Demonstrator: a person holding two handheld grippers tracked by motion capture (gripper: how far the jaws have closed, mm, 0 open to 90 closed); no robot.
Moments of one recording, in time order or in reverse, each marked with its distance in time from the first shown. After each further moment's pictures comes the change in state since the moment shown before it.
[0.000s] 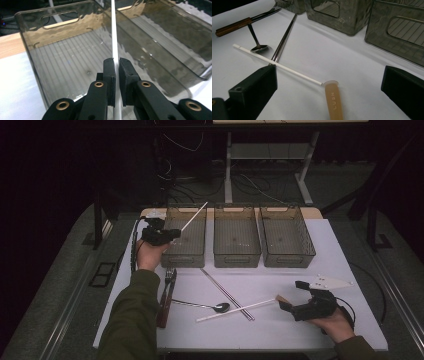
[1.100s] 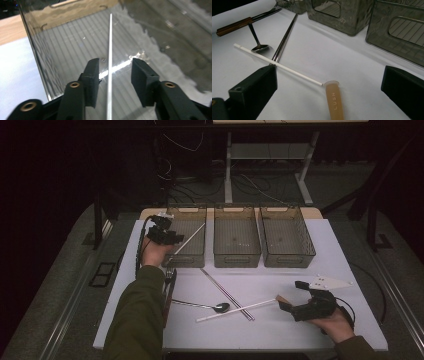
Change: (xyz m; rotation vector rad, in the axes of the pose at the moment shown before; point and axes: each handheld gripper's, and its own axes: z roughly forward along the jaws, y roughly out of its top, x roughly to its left) left arm 0.001 0.002 0.023 0.120 0.070 0.031; right arm 0.000 0.000 0.001 -0.002 0.004 -0.008
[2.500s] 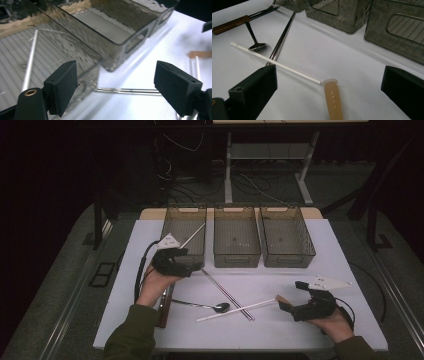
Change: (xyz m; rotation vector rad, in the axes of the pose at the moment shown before) left arm -0.081 -0.061 -0.046 -0.202 -0.294 0.138; right arm 0.000 -0.001 0.001 0.006 -0.016 0.005
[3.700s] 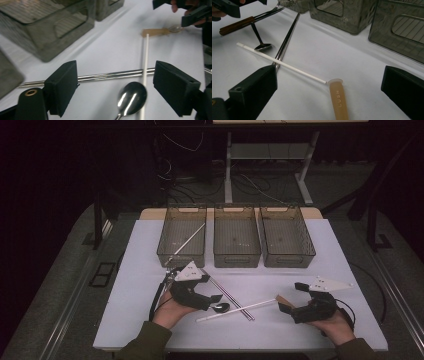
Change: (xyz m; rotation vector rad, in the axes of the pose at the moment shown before) left arm -0.080 -0.024 0.017 0.055 -0.167 0.104; right arm 0.005 -0.001 -0.004 -0.004 0.019 0.007
